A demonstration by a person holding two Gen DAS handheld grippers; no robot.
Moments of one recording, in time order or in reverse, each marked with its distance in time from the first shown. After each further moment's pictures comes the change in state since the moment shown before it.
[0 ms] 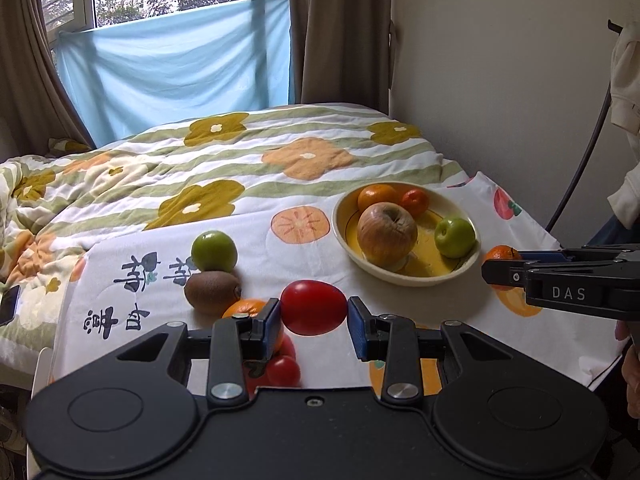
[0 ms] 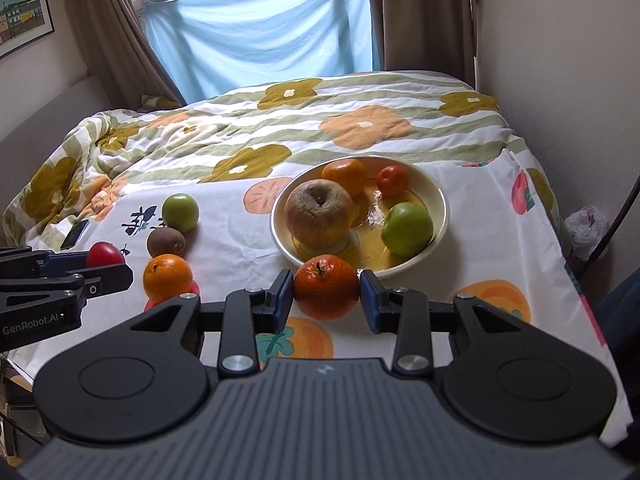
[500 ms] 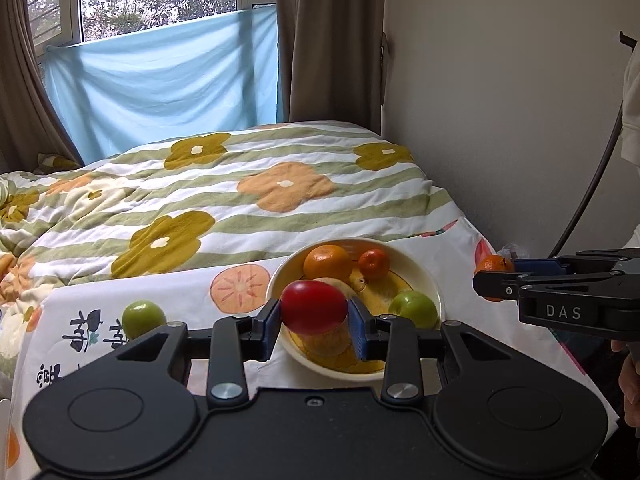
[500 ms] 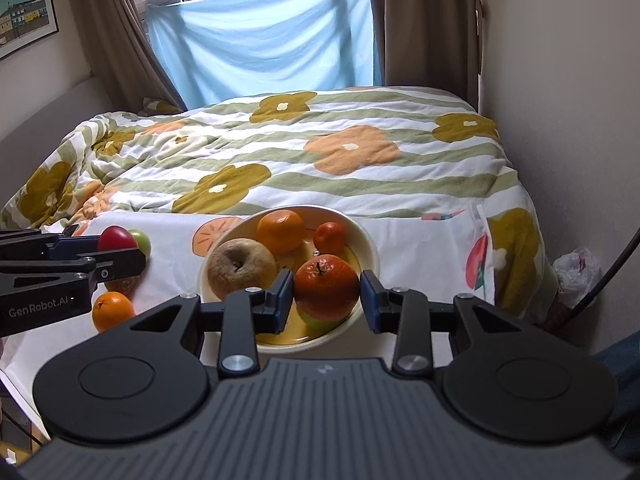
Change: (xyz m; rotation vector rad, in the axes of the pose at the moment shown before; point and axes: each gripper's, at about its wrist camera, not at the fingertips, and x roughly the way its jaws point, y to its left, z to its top) left arm 0.052 -0.073 0.070 -0.008 -0.026 0.001; right arm 0.020 -0.085 0.063 -0.061 -0.011 0.028
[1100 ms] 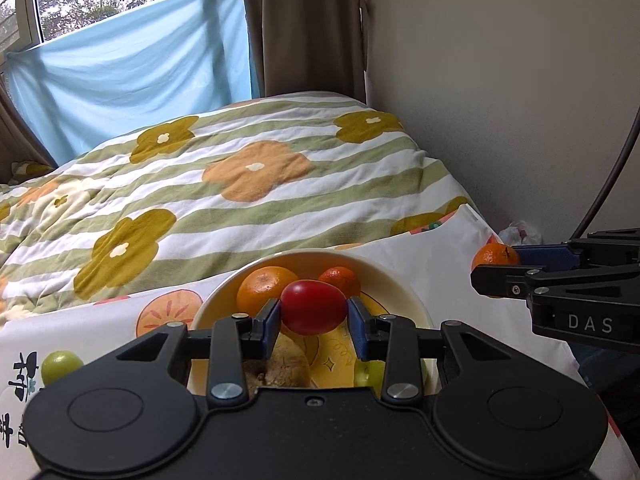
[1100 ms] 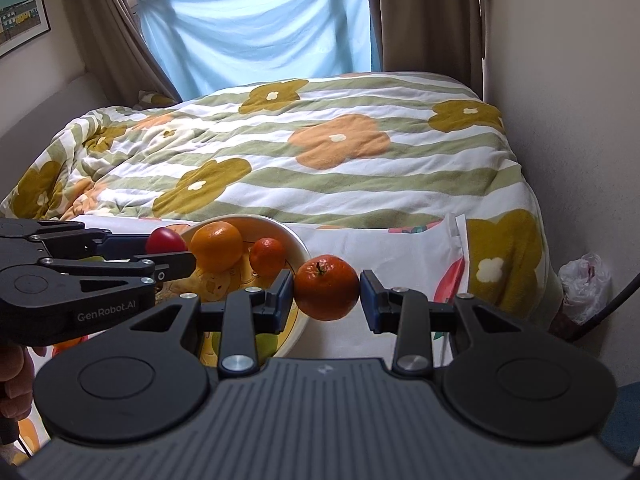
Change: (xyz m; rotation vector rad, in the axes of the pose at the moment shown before) left arm 0.108 -0.054 0.031 0.075 0.094 0.001; right arm 0.063 -0.071 0.022 0.008 0.048 0.040
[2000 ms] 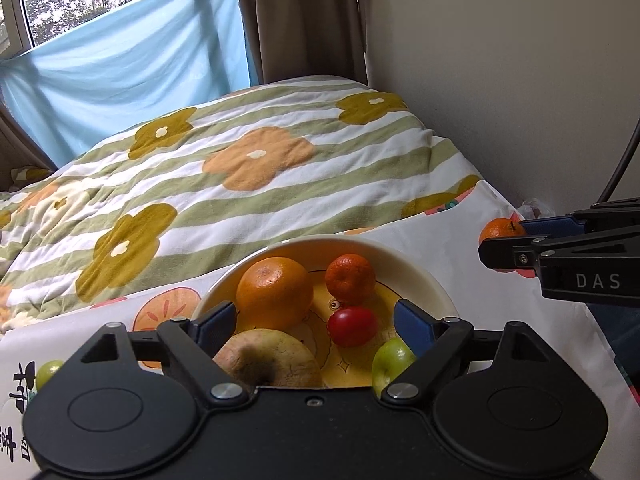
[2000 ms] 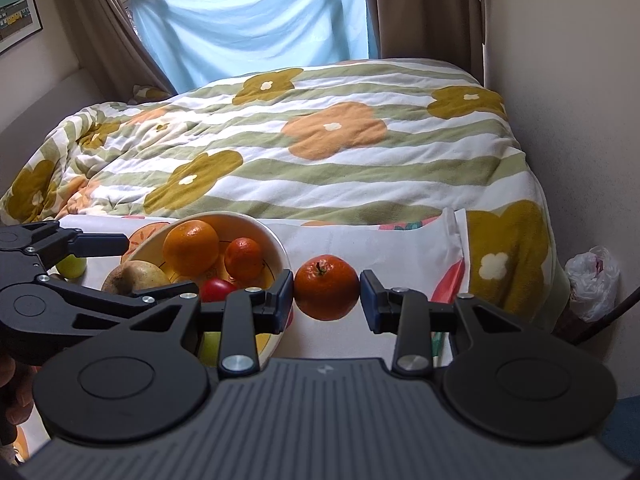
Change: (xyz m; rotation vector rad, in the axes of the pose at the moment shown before) left arm 0.024 0.002 -0.001 0.040 0.036 0.032; right arm 0.032 -0.019 0.006 0.014 0.032 0.013
